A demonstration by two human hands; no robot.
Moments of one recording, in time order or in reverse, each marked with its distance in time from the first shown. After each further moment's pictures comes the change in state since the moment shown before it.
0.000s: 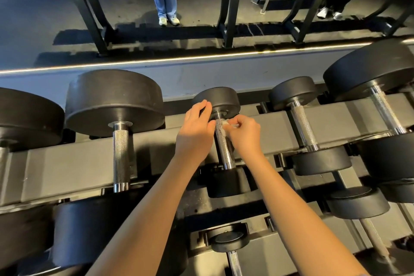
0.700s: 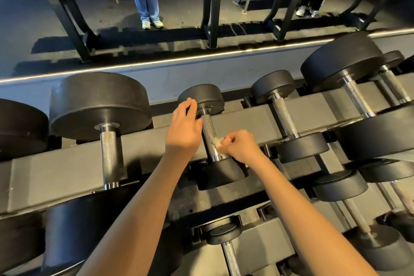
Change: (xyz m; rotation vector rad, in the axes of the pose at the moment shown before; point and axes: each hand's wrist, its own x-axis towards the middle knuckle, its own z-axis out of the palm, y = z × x) left_hand 0.000 0.003 -0.001 0.084 -0.124 -0.028; right_hand -0.024 0.028 -0.032 -0.183 -0.293 0.112
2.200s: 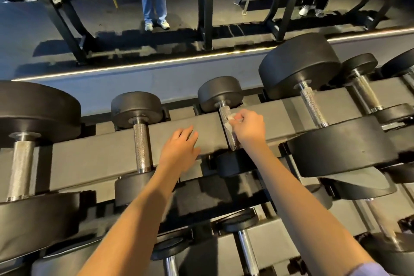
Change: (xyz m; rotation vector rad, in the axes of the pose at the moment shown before) left_hand 0.019 0.097 0.127 0.410 -0.367 0.040; right_hand 0.073 0.094 -0.157 -0.101 0.331 -0.071
